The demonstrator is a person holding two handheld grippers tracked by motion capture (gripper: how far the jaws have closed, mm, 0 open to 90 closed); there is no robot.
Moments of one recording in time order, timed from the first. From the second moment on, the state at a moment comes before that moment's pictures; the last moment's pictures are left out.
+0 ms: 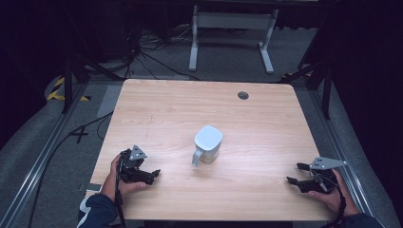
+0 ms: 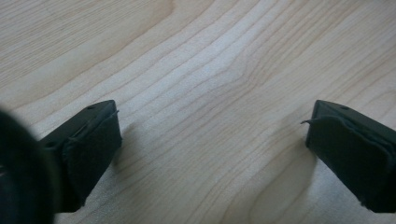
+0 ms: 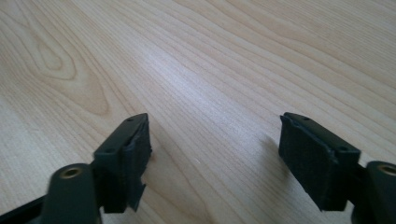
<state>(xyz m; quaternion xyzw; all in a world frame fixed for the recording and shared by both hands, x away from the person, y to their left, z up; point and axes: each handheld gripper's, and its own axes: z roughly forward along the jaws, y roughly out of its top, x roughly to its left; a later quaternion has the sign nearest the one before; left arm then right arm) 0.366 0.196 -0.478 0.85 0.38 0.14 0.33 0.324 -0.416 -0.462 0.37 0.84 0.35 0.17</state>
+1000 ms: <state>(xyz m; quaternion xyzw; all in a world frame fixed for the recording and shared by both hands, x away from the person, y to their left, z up) 0.364 0.131 -0.385 0.82 0.25 0.20 0.47 0.324 -0.417 -0.466 0.37 0.84 0.37 0.18</state>
